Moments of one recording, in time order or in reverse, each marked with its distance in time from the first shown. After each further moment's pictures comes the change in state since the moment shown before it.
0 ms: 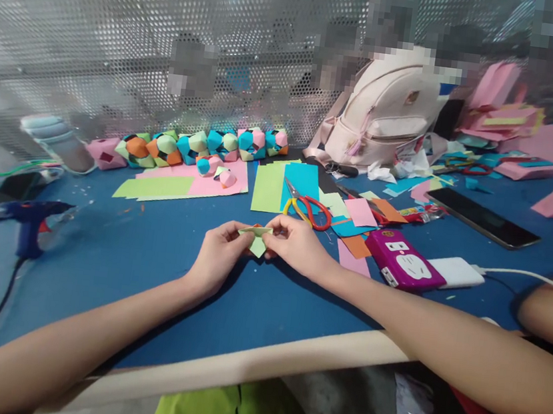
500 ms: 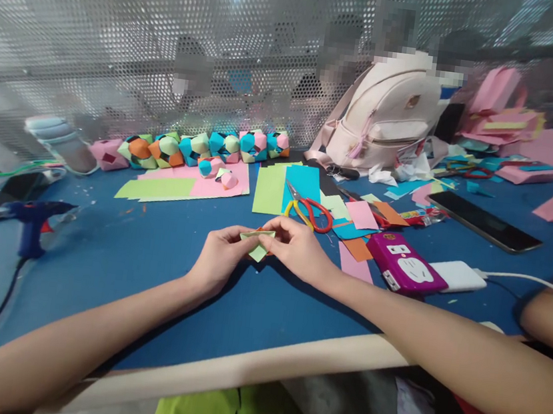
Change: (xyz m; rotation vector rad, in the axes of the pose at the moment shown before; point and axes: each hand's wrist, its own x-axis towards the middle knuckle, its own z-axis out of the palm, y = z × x) left_hand 0.000 0.001 -0.001 -0.020 -0.028 -0.041; right_hand -0.002 0.004 0.001 -0.116 0.067 -0.170
